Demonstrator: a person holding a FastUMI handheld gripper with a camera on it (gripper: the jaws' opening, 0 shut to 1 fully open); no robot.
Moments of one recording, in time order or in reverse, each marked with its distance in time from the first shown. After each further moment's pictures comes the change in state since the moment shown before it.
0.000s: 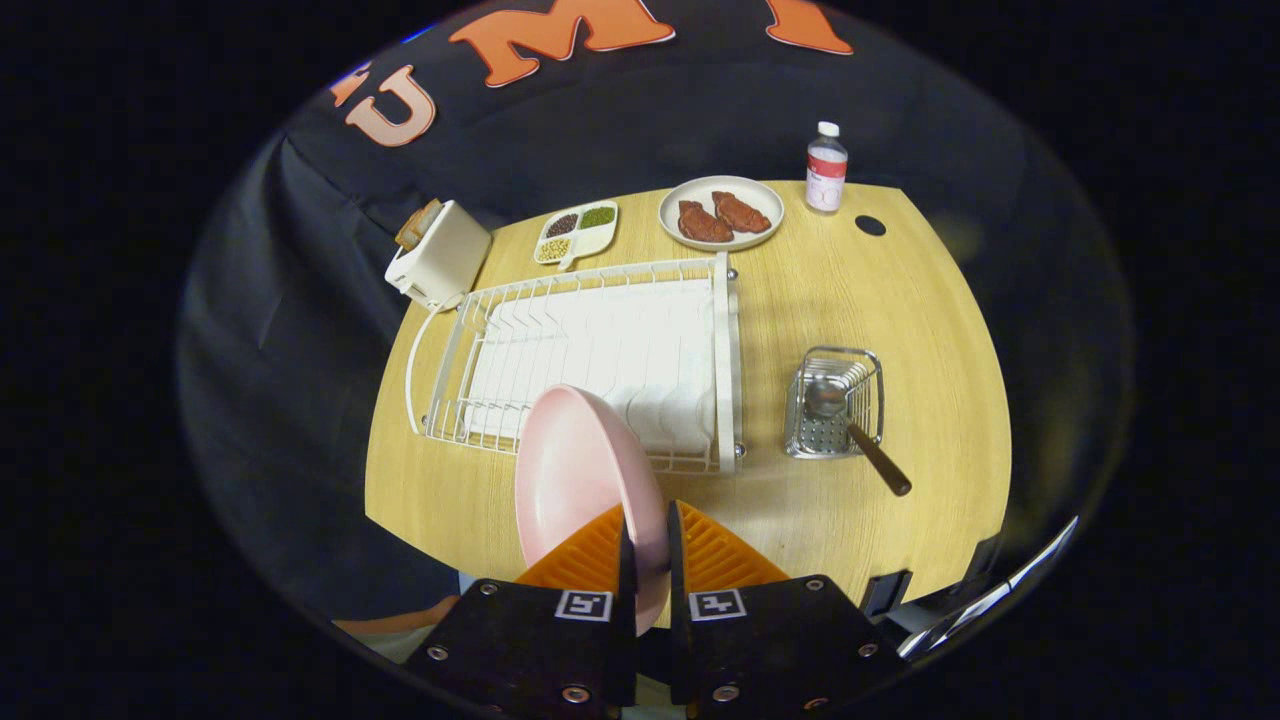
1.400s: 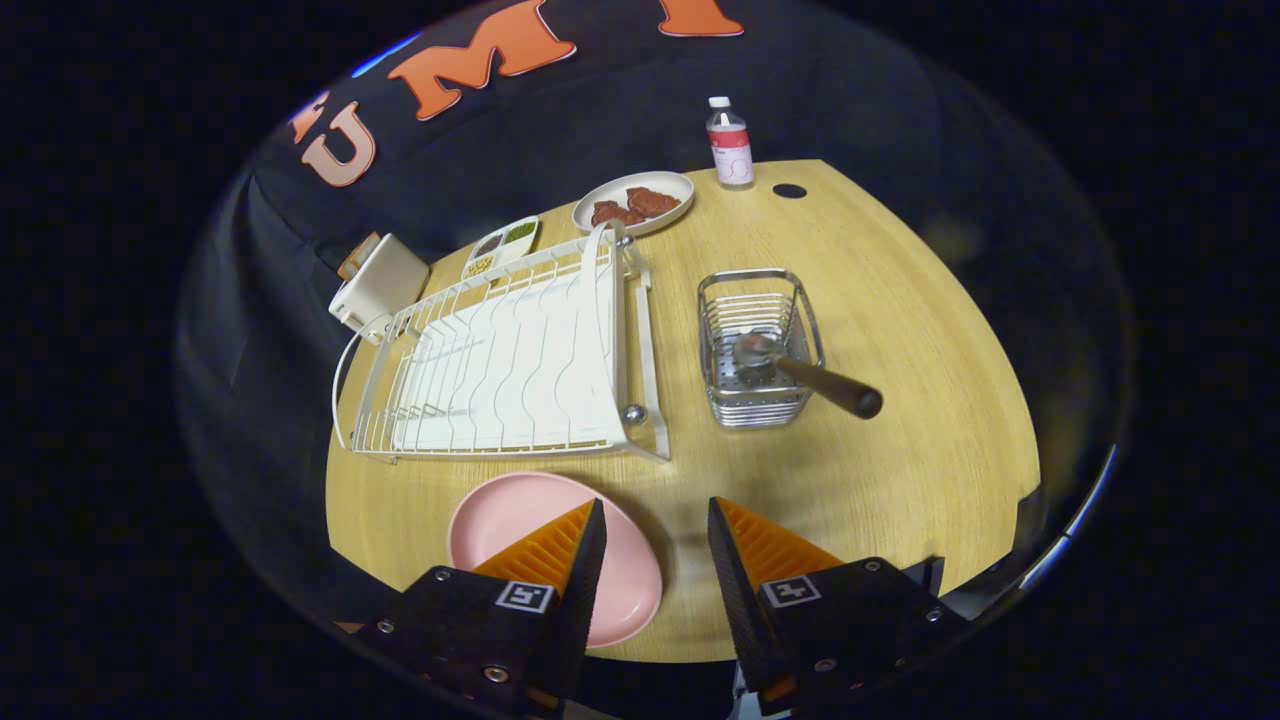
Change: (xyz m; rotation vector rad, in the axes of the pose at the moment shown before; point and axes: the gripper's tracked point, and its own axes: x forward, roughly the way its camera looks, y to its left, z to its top) arm 0.049 -0.083 -0.028 0.123 -0.223 -0.096
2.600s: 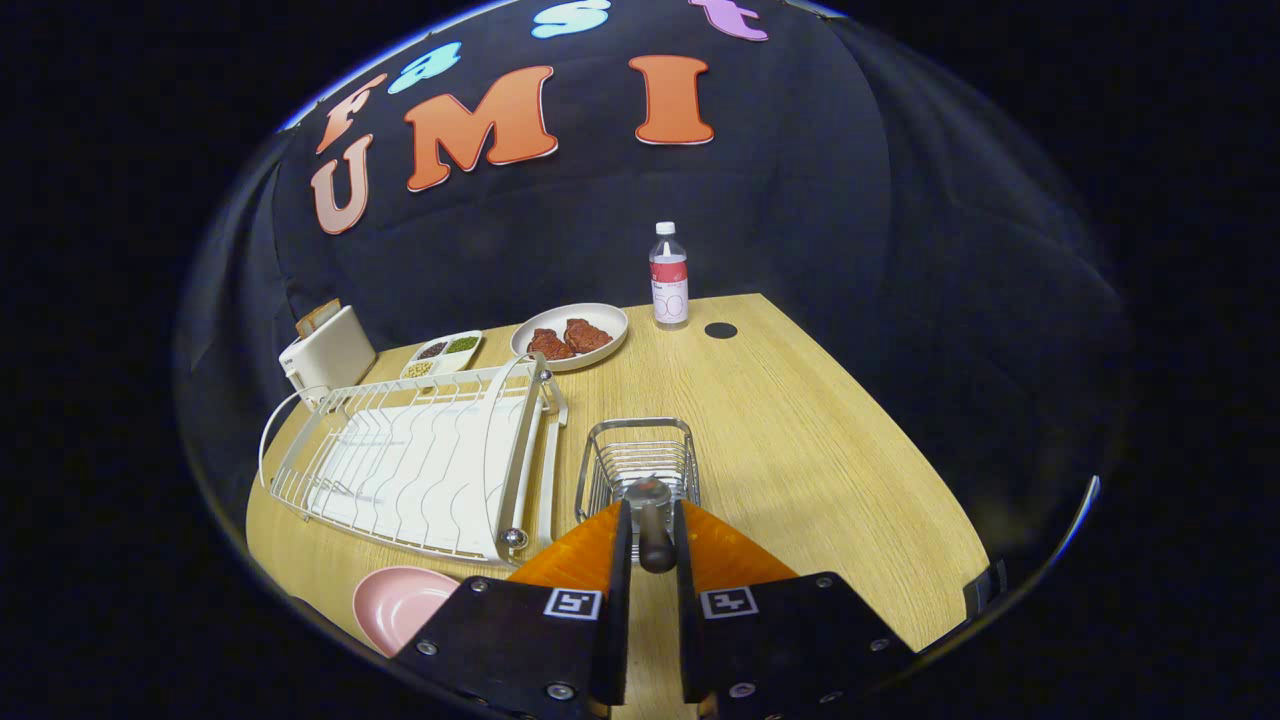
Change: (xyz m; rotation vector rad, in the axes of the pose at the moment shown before) arm 0.016 -0.054 0.072 -0.075 -0.415 -0.141
